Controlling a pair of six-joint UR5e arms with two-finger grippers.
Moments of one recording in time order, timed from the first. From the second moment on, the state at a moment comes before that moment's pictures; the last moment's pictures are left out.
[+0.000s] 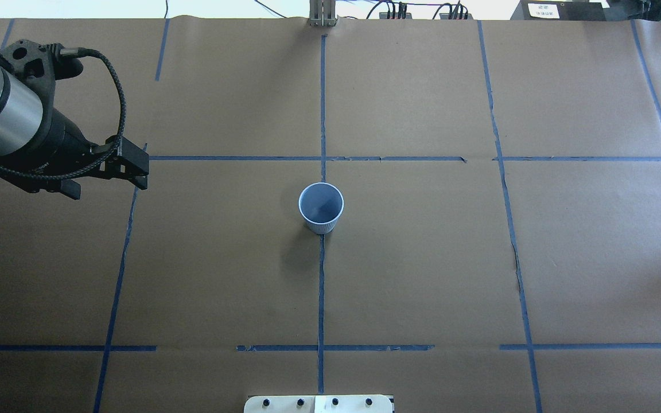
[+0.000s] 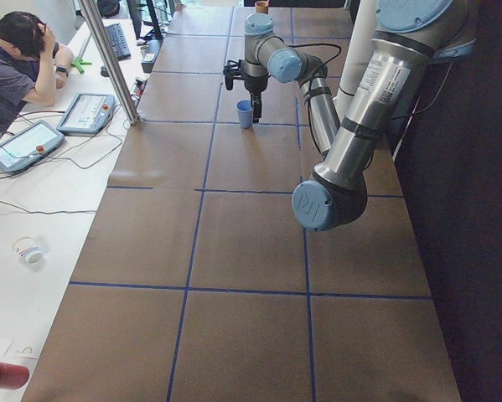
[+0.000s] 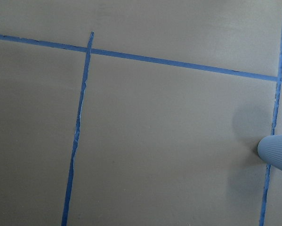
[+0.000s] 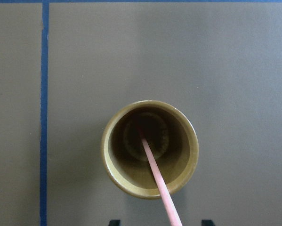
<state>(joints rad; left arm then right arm) -0.83 -2.00 -2.29 -1.15 -2.12 -1.11 1.78 -1.84 1.60 -1.45 2.32 -0.23</state>
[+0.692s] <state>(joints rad) -0.83 -2.00 -2.29 -1.15 -2.12 -1.11 1.78 -1.84 1.59 -1.45 2.30 -0.23</state>
